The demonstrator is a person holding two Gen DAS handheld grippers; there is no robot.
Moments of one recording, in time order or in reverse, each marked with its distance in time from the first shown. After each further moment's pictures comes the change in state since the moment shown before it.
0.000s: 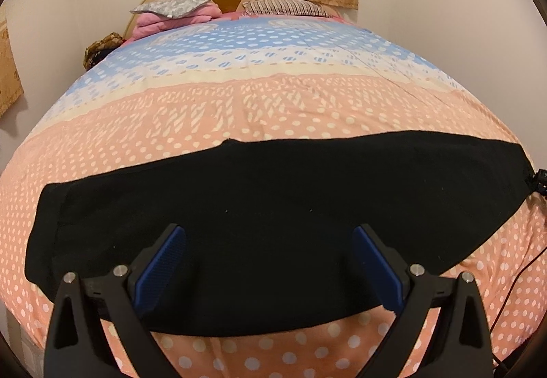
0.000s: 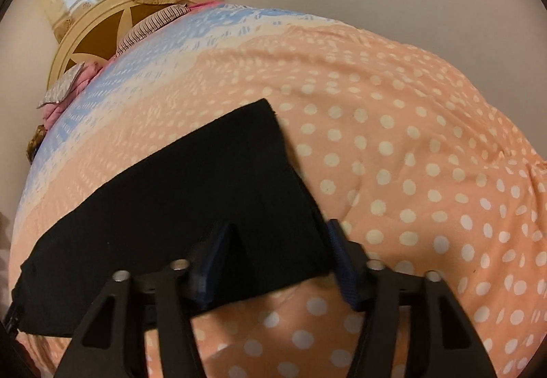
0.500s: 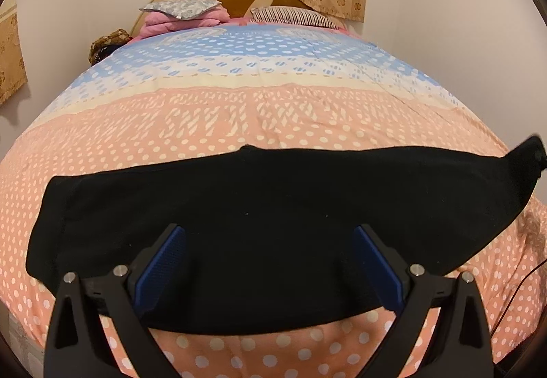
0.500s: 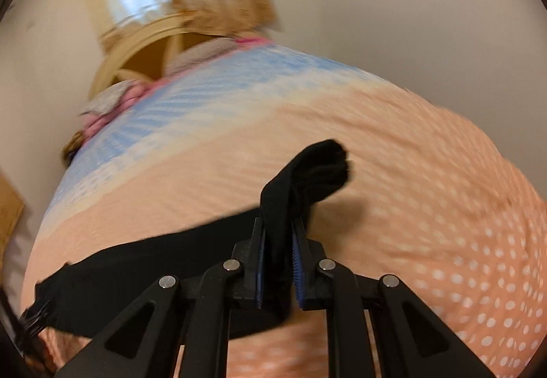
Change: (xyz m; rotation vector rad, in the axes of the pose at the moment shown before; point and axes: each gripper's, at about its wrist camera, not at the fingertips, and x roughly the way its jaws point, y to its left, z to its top) left arm -0.008 0.018 -0.001 -0.053 -0.033 -0.021; right arm -0.088 0.092 0.004 -0.140 -0.173 0.160
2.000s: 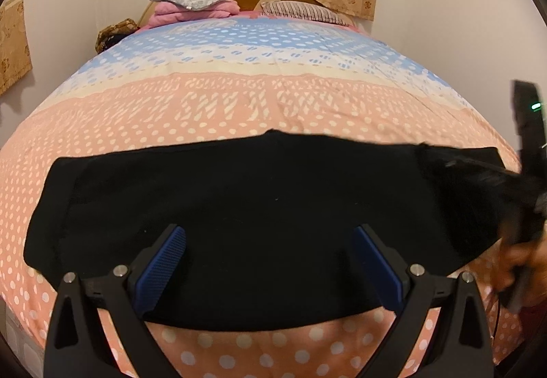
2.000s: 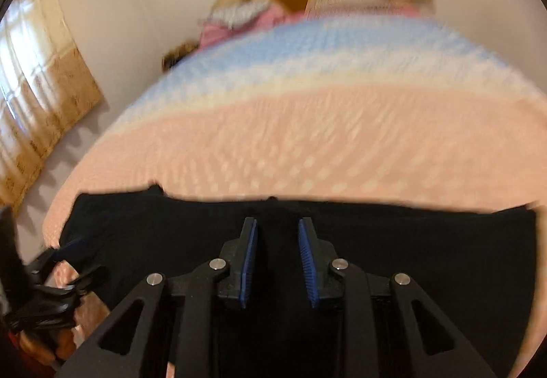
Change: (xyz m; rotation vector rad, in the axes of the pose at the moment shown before) left arm 0.005 0.023 -0.011 -0.021 0.015 0.011; right arm 0.132 0.251 -0.084 -0.361 0.209 0.346
